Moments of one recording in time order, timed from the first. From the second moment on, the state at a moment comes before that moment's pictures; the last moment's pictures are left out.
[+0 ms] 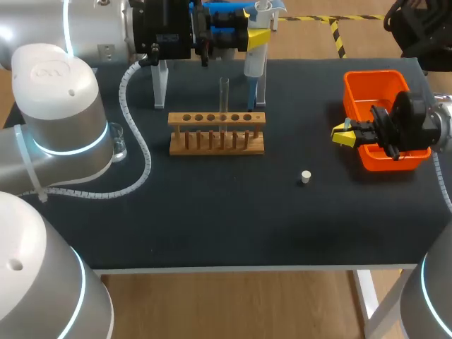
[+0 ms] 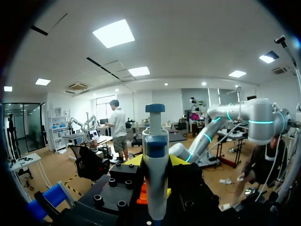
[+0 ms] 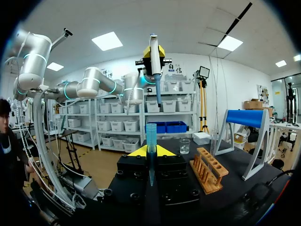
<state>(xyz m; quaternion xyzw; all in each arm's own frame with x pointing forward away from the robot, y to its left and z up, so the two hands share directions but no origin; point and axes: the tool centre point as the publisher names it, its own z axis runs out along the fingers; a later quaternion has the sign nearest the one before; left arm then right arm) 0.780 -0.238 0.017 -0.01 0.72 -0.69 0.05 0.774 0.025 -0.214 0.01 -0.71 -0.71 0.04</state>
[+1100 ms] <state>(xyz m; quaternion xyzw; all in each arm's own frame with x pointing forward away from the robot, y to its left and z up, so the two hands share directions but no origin) 0.780 -0.238 0.017 -0.01 0.72 -0.69 0.05 0.770 0.079 -0.214 0.01 -0.71 -0.70 0.05</state>
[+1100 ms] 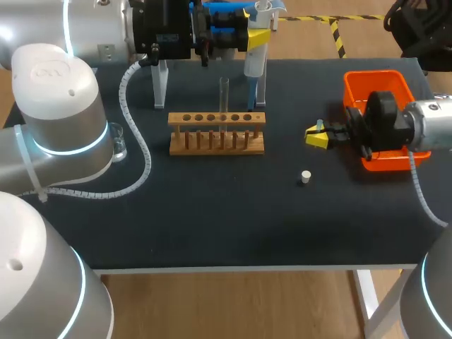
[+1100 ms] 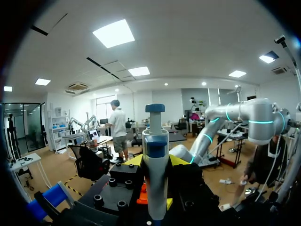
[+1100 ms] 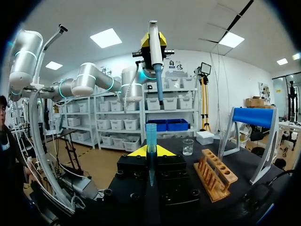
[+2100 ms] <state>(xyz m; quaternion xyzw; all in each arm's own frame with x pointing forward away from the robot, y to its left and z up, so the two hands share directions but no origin) 0.780 -0.238 0.017 -0.01 0.72 -0.69 0.05 0.766 0.130 -0.213 0.01 -0.71 -0.70 0.05</state>
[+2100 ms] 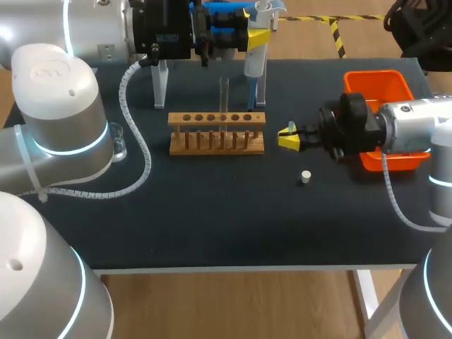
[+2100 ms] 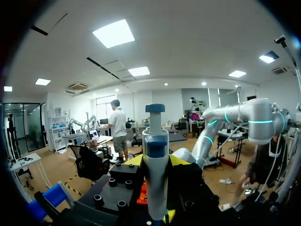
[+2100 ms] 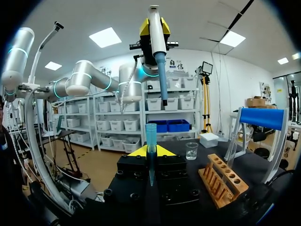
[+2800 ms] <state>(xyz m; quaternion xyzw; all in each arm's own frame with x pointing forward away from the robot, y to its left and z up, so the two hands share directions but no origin) 0.780 -0.238 0.017 -0.01 0.72 -0.69 0.05 0.773 0.154 -0.212 0.02 -0.72 -0.70 0.05</state>
